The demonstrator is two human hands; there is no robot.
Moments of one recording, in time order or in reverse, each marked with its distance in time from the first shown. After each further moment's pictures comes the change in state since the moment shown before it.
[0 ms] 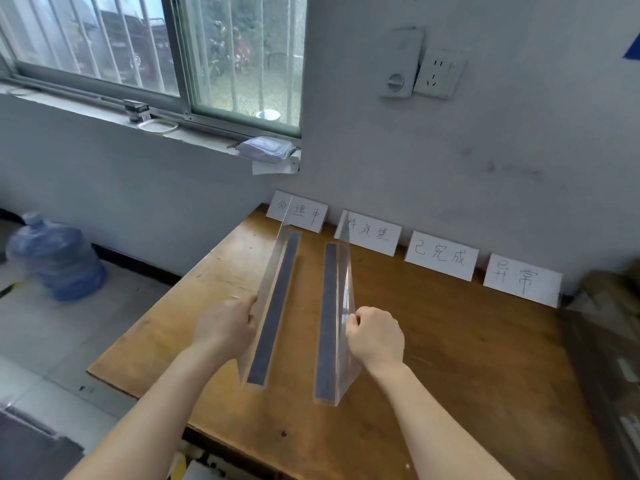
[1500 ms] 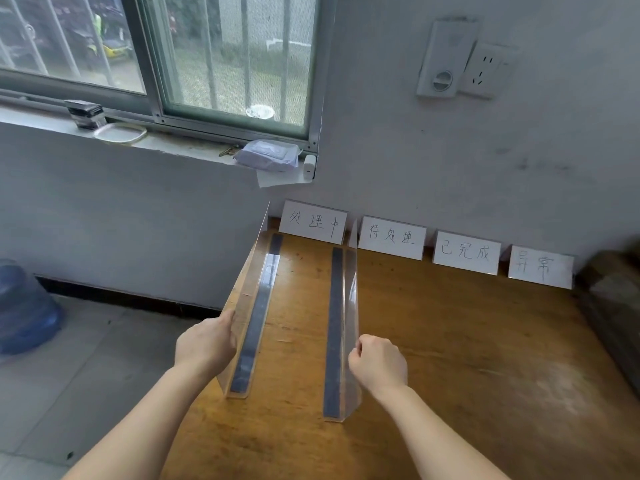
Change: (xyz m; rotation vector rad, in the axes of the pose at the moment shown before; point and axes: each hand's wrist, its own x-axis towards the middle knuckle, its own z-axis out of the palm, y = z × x) left_hand 0.147 -0.169 -0.027 0.099 -0.020 0.101; right_hand 0.044 -0.127 0.104 -0.148 -0.151 0.207
